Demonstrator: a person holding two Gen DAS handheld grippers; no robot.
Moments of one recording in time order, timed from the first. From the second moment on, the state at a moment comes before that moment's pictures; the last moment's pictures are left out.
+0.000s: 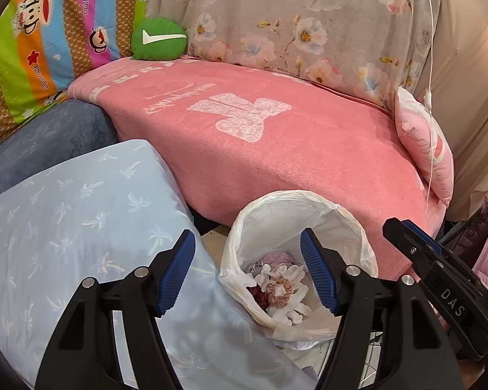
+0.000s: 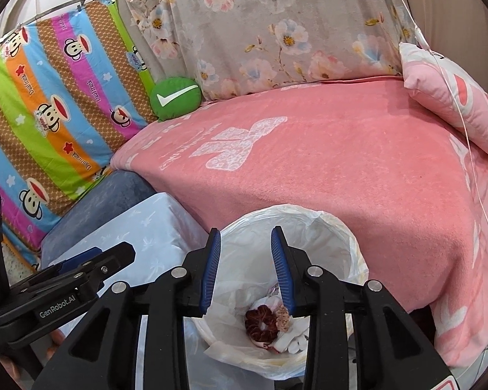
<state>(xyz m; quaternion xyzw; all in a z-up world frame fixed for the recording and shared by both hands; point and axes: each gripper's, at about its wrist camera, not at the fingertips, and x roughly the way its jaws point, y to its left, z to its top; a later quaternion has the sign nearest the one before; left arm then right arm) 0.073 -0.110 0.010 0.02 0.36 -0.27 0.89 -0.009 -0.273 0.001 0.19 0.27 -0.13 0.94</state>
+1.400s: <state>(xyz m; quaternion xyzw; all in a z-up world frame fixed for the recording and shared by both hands) 0.020 -0.061 -0.013 0.06 0.35 -0.18 0.92 -0.059 -0.210 -0.017 0.10 0.34 -0.15 0.92</state>
